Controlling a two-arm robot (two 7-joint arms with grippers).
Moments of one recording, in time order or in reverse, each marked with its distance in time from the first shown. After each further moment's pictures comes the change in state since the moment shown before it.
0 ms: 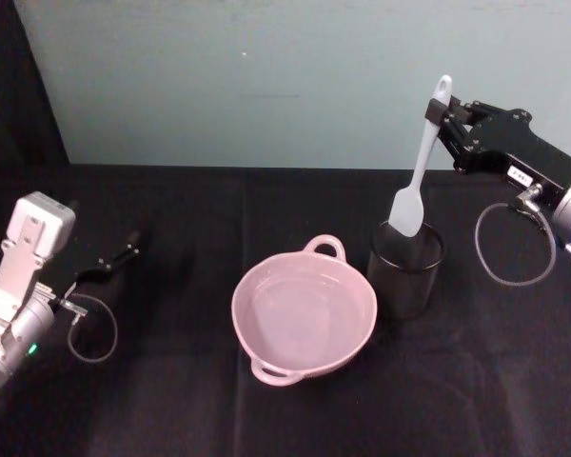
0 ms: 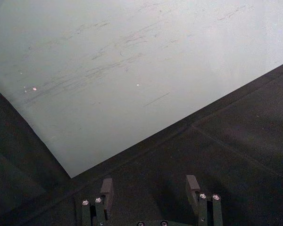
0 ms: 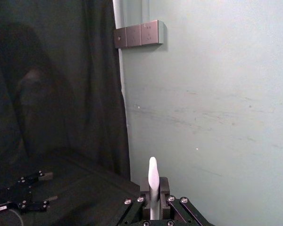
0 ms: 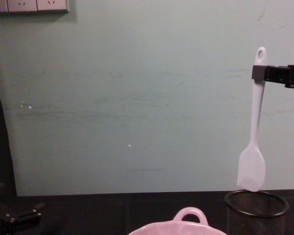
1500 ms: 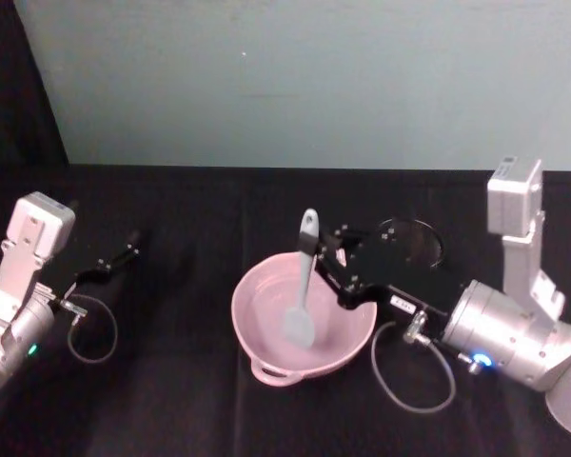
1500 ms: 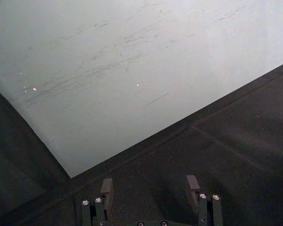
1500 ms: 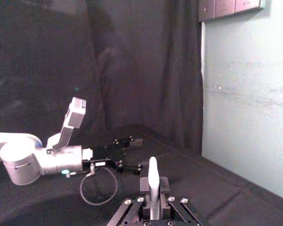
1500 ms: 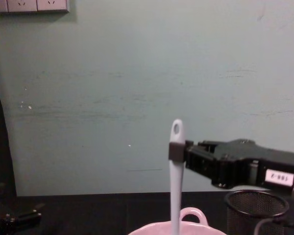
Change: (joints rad) left arm 0.000 0.000 0.000 0.000 0.000 0.000 0.000; right arm -0.117 -0.113 -0.152 -0.005 -0.144 -0.111 0.166
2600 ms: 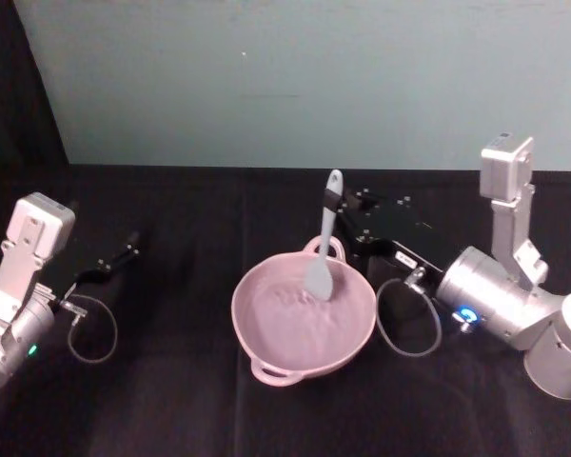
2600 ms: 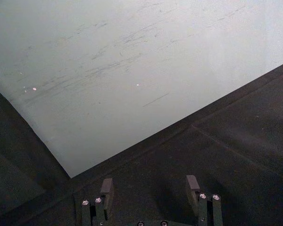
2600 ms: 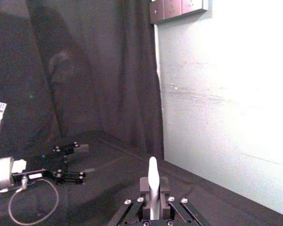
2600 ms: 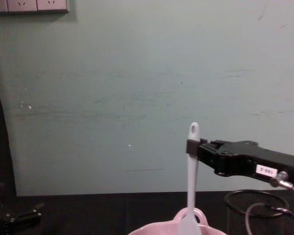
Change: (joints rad) left arm 0.000 0.000 0.000 0.000 0.000 0.000 0.000; right arm 0.108 -0.134 0.043 0.255 -0.050 -0.064 -0.025
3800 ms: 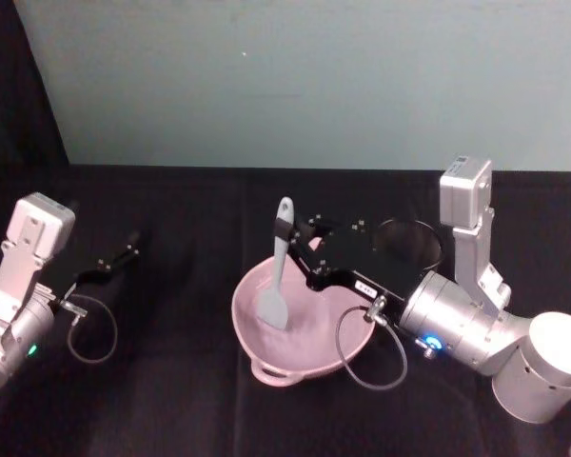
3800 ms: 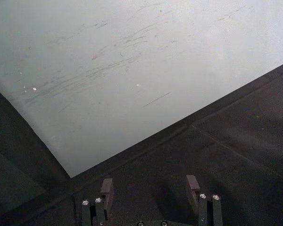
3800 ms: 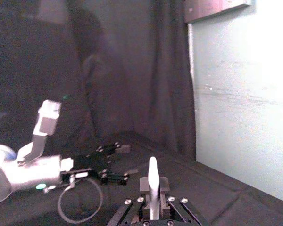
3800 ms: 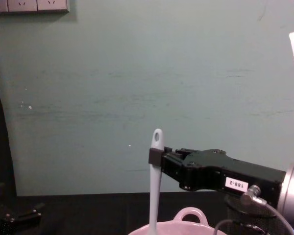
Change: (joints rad) left arm 0.000 0.000 0.000 0.000 0.000 0.000 0.000; right arm -0.047 -0.031 -0.044 -0.074 -0.024 0.014 0.039
